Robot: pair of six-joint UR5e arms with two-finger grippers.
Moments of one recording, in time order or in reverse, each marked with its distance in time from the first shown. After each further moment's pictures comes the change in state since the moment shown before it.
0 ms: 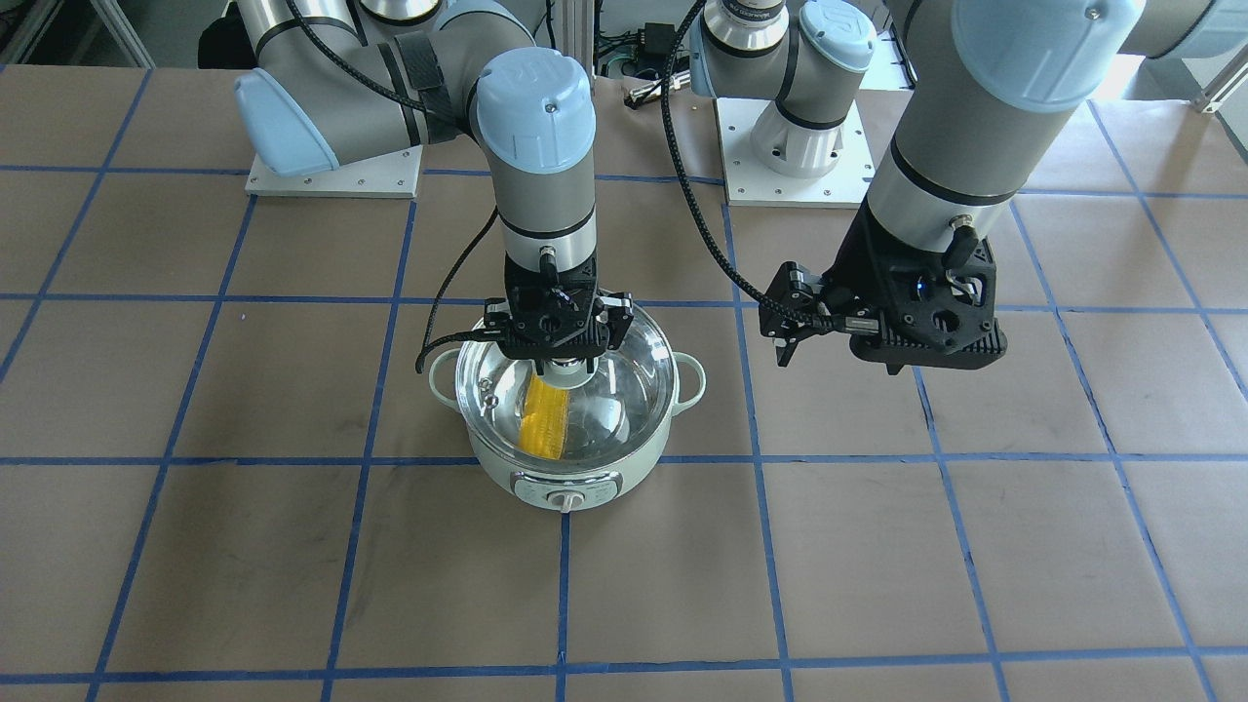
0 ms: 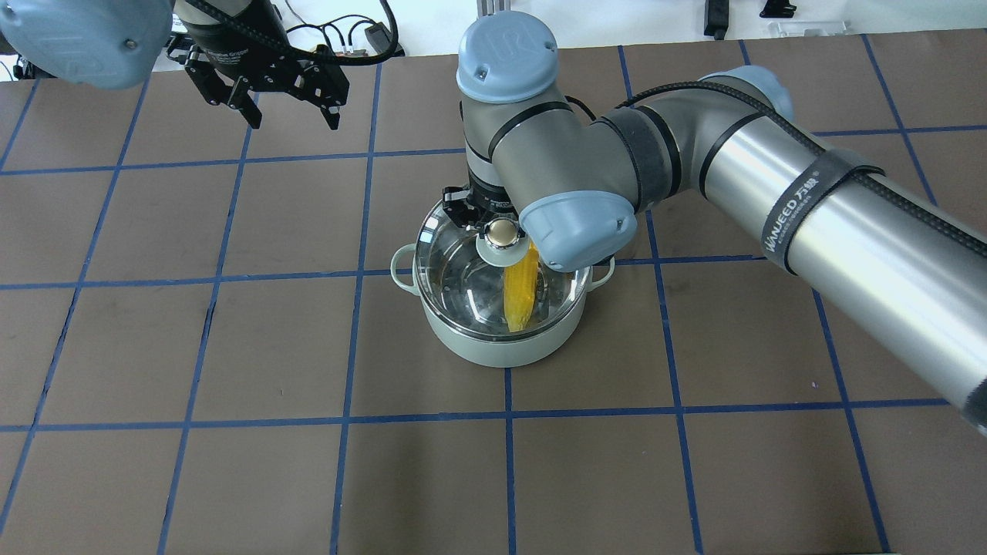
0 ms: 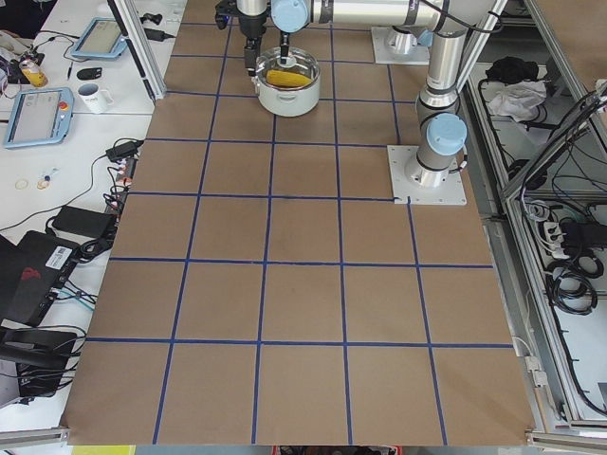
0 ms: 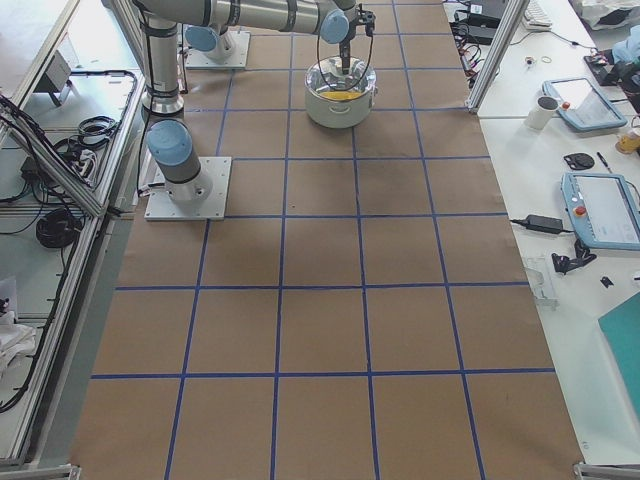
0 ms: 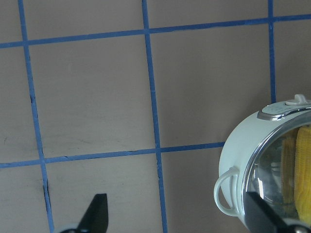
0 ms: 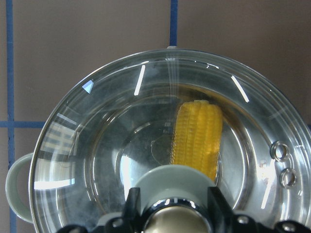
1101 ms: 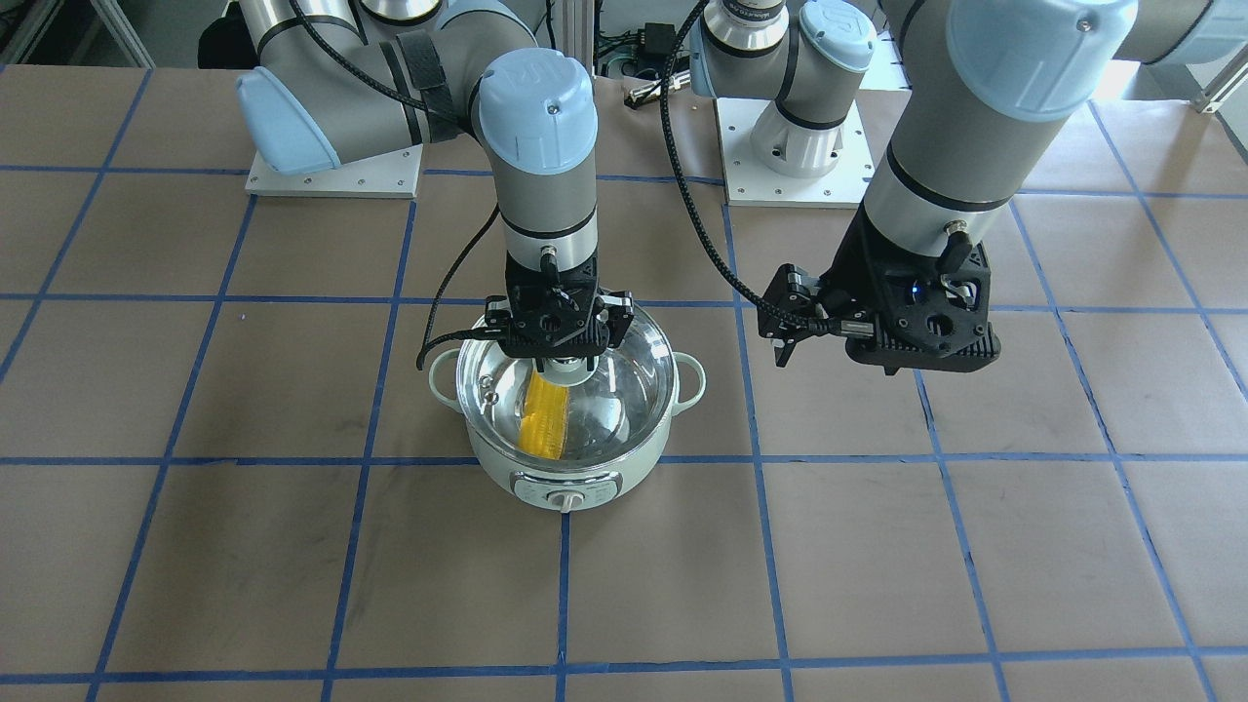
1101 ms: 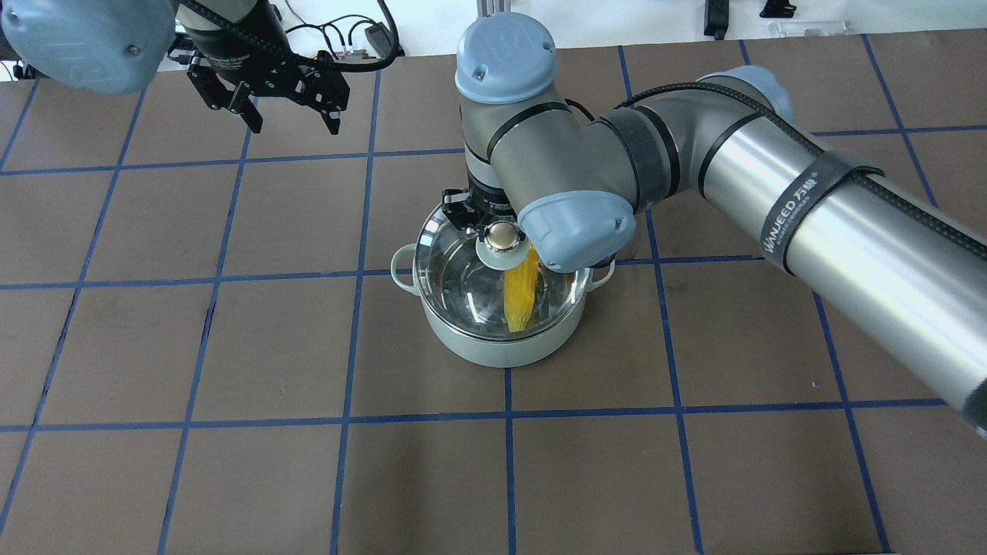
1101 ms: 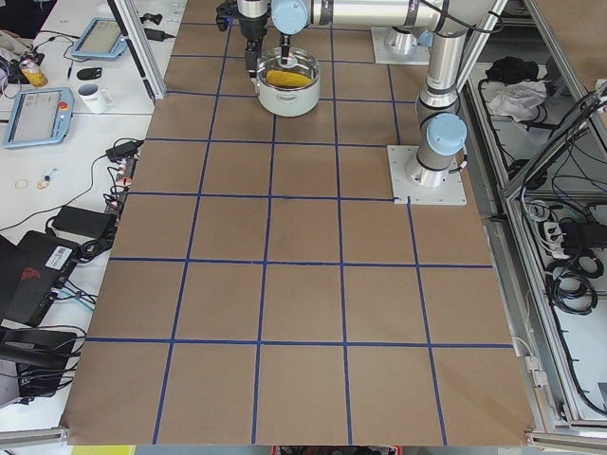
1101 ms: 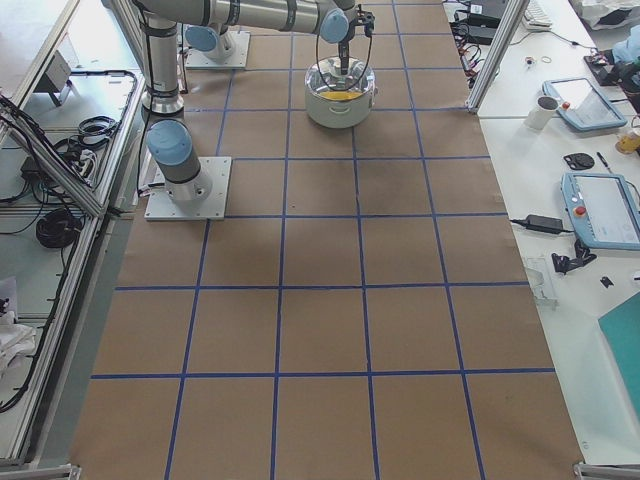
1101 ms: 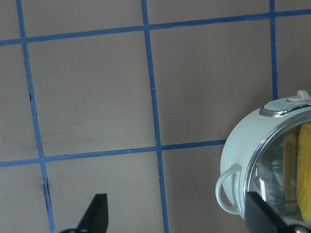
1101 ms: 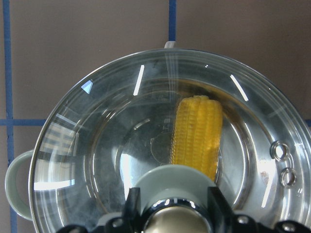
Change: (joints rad) left arm 0.000 0.003 -0.012 0.002 0.002 0.006; right arm 0.000 0.000 -0.001 0.014 0.004 0.011
